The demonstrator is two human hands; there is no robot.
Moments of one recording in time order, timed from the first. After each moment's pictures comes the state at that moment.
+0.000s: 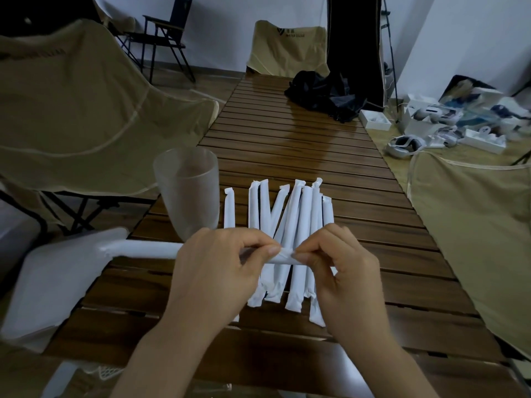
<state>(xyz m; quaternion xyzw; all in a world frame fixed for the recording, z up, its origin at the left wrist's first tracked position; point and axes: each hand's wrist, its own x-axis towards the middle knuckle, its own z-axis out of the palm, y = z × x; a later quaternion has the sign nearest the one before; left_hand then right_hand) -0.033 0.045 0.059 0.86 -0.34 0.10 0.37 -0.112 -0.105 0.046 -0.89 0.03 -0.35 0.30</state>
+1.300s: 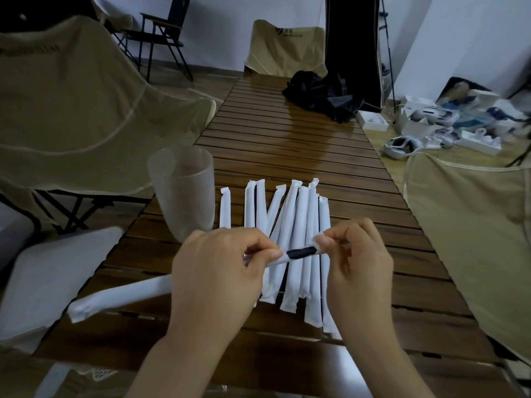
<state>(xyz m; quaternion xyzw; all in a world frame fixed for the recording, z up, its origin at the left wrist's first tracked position) -0.049 0.036 0.064 0.86 -0.30 0.15 0.38 -0.110 -0.110 0.049 -0.83 0.19 -0.38 0.36</state>
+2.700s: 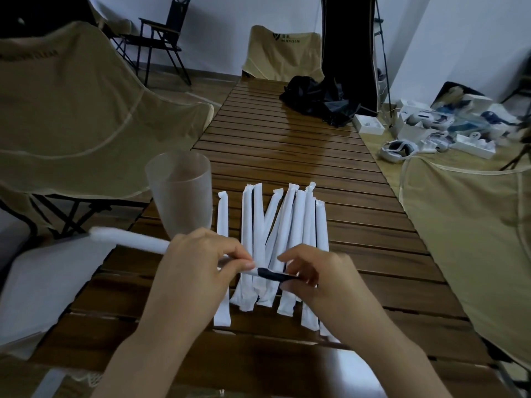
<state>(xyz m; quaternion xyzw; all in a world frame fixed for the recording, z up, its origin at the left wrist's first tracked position) -0.018 0.056 0.045 0.89 -0.33 0.06 0.32 -0.111 -0.117 0.058 -0.94 0.10 -0.02 0.32</state>
